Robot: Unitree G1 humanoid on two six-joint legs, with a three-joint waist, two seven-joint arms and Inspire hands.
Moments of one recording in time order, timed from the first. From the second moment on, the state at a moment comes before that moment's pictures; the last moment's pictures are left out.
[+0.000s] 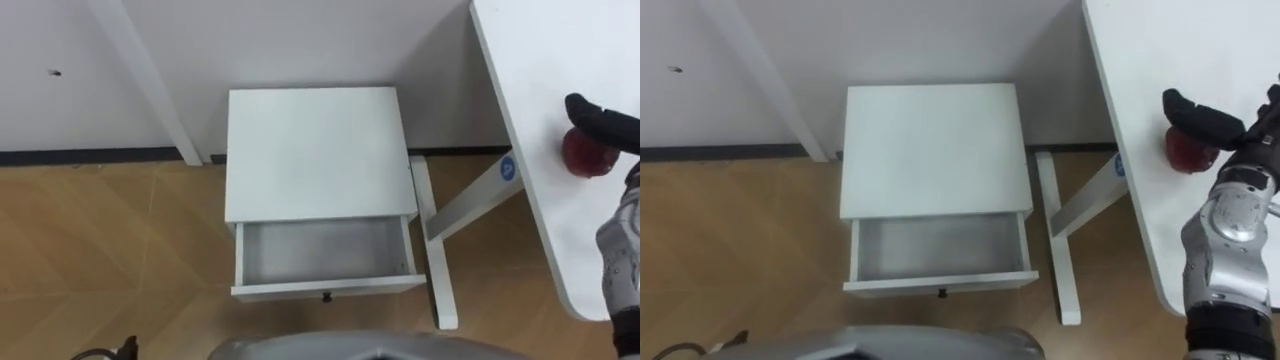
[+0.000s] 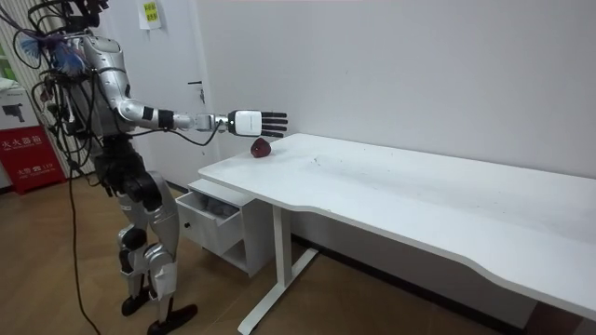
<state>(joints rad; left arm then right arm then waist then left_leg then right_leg) 0.29 0.23 0.19 1.02 0.23 0.01 0.11 0.07 -0.42 -0.26 0.31 0.26 -0.11 -0.35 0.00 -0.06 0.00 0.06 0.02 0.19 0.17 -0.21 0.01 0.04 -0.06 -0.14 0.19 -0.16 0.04</state>
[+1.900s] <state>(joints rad) 0.30 0.24 0.18 1.11 0.25 0.00 0.12 0.07 -0.42 -0.21 0.54 -0.07 -0.14 -0.18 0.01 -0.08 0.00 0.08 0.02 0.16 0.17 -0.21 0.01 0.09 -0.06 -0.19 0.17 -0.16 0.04</state>
